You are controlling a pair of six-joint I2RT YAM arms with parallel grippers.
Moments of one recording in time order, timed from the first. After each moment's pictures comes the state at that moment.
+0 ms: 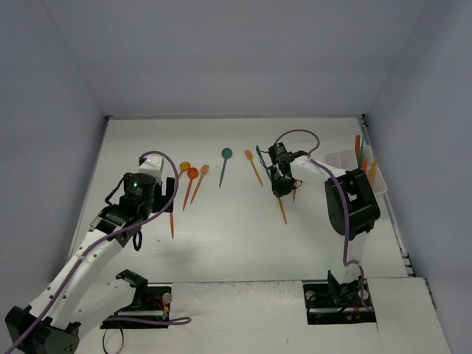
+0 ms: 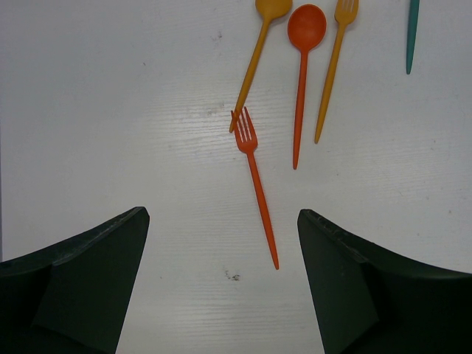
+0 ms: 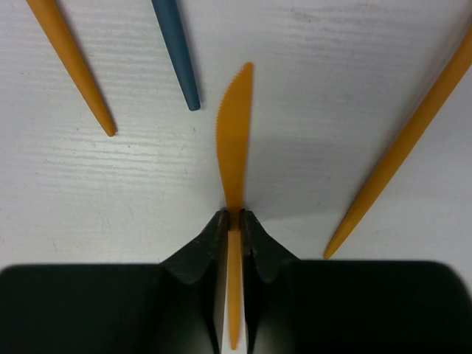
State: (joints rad) left arm -0.43 0.86 0.84 -0.64 -0.35 -0.15; right arm 0.41 1.92 1.25 -0.59 0.11 0.33
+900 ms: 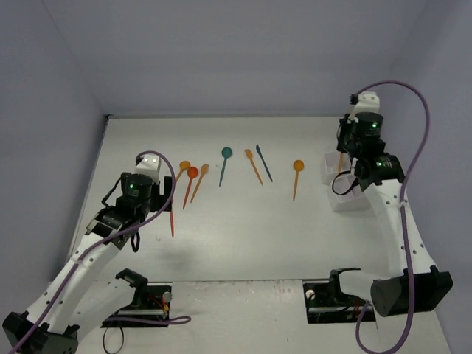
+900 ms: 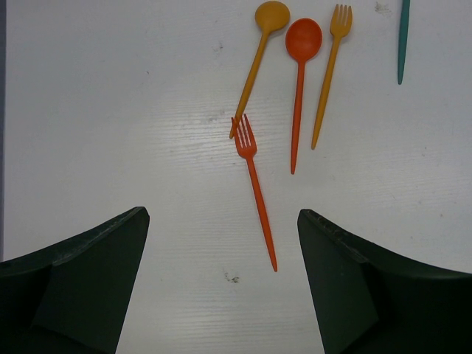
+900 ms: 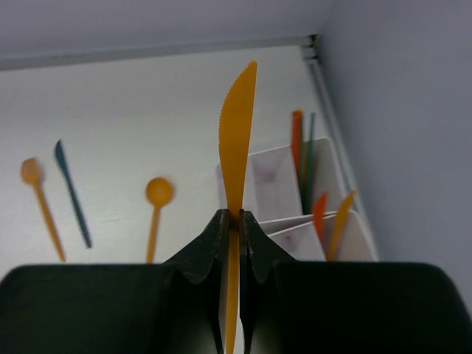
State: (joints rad) left arm -0.43 0.82 0.84 -0.64 -0.35 -0.15; right arm 0.09 1.19 1.28 -0.49 0.24 0.02
